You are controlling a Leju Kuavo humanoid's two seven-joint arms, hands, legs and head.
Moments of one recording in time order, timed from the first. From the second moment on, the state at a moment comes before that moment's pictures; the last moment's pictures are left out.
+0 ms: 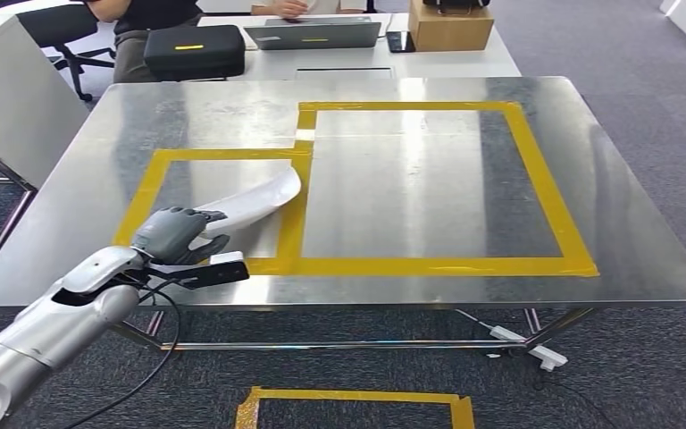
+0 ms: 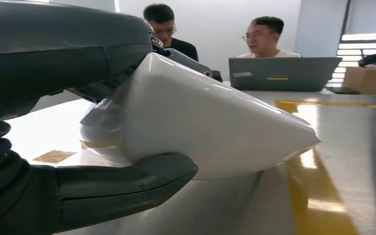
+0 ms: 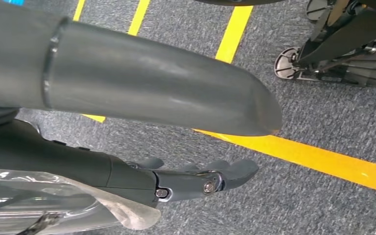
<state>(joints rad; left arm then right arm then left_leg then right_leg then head) -0.53 0.31 -0.66 -1.13 -0.94 0.19 -0.10 -0.03 -0.05 0.94 -0.18 -0.62 -0.26 -0.06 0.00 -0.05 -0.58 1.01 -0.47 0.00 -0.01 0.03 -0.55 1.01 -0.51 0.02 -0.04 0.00</state>
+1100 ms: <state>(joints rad) -0.58 0.34 -0.66 -1.03 -1.10 0.27 0.02 -0.02 -0.06 0.94 -0.18 -0.61 -0.27 -0.06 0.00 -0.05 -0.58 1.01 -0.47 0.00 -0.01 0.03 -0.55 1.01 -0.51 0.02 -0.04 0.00</state>
